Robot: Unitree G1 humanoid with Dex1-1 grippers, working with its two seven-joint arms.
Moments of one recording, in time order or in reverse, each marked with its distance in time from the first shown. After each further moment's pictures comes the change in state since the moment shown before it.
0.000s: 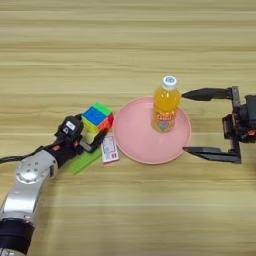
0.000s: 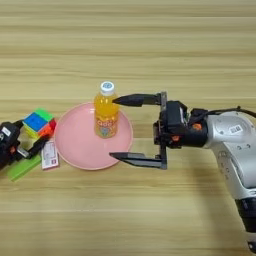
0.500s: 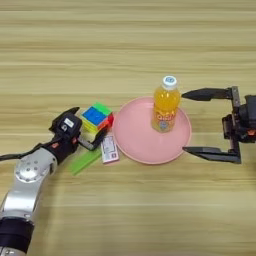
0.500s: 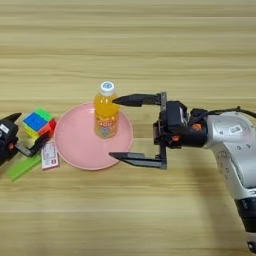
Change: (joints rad) left arm -0.013 0.000 0.010 -0.002 0.015 -0.090 0.051; right arm 0.000 0.004 0.000 0.003 0.000 0.000 0.000
